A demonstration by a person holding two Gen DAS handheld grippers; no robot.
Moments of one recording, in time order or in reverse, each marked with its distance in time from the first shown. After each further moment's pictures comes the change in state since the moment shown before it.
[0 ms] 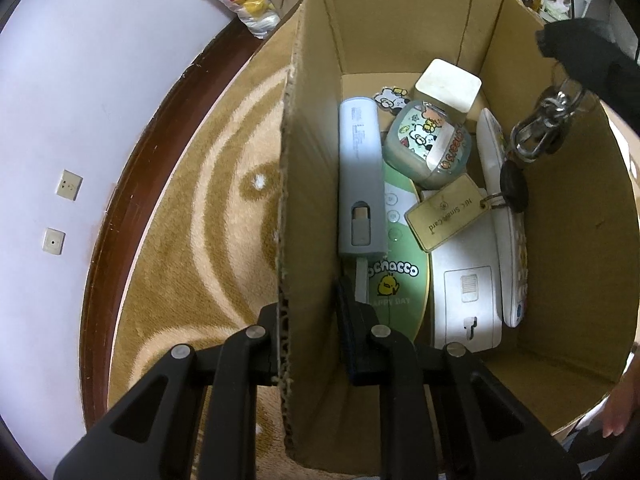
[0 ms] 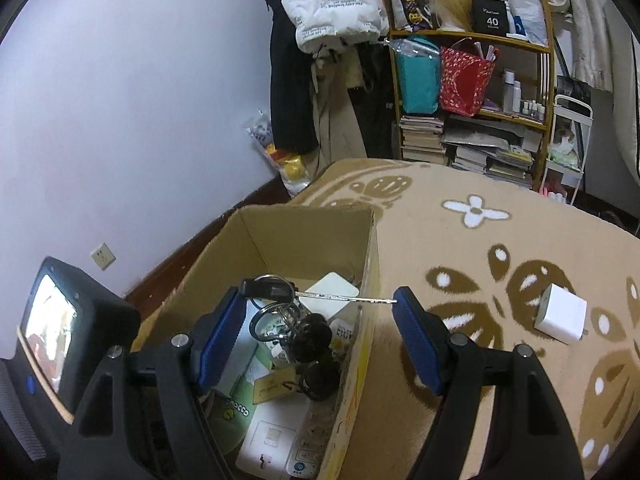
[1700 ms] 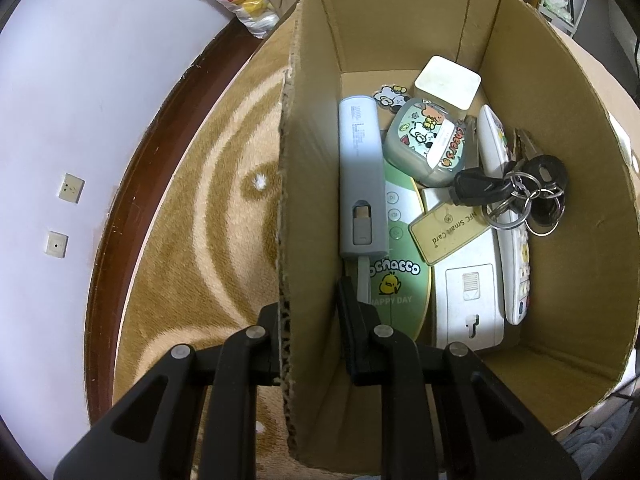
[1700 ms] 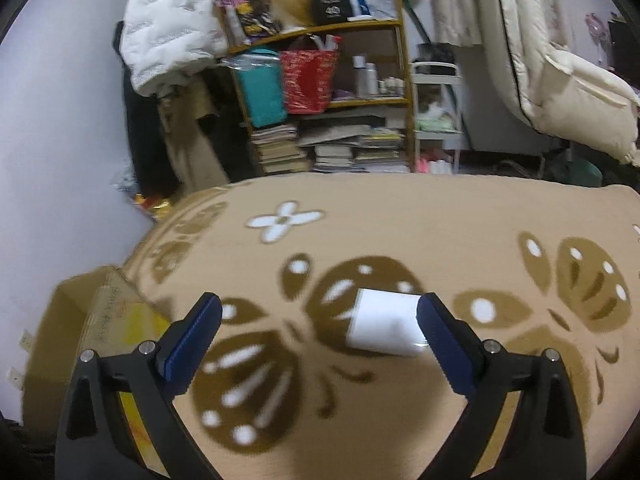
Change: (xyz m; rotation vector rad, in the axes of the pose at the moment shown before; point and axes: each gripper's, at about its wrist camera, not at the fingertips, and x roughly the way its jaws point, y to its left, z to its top) left arm -0.001 -0.003 0.002 0.012 0.003 0.016; right arm -0.018 -0.169 0.000 0.281 -0.060 -0.365
